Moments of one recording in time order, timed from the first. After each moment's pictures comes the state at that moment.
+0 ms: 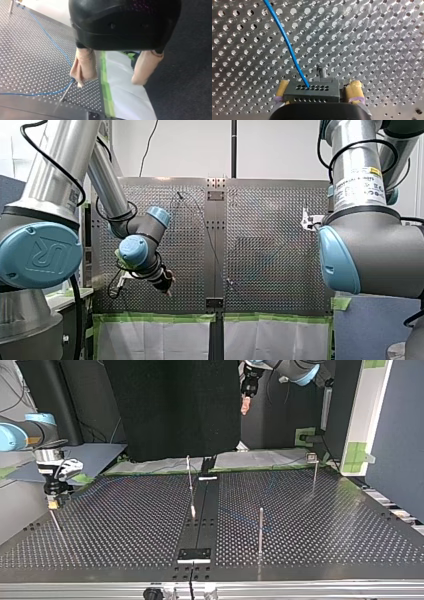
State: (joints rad) left arm -0.56 -1.83 -2.37 -2.64 -1.88 -1.73; right arm 1.54 -1.04 1.49 -0.52 1.20 1.63
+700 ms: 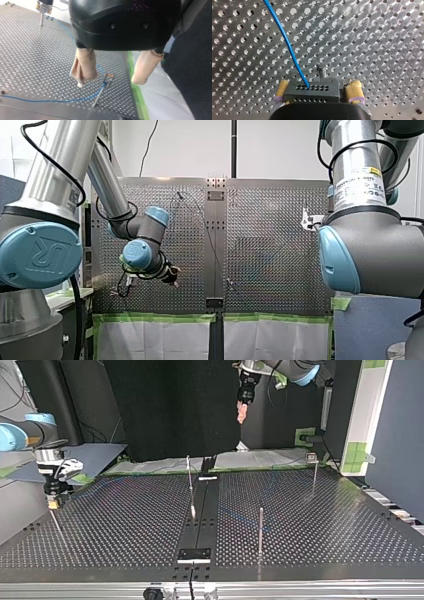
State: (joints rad) left arm -0.56 -1.83 -2.37 -2.46 -1.88 -1.73; right arm 1.54 -1.04 1.49 -0.52 1.20 1.63
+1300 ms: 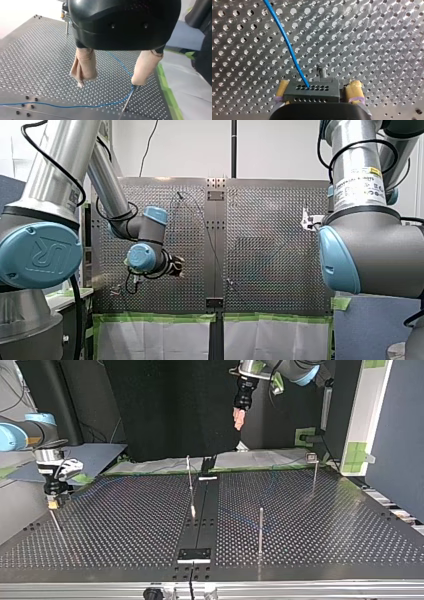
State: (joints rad) left arm -0.56 -1.83 -2.37 -2.30 -1.88 -1.73; right arm 1.54 -1.04 1.49 -0.52 1.20 1.63
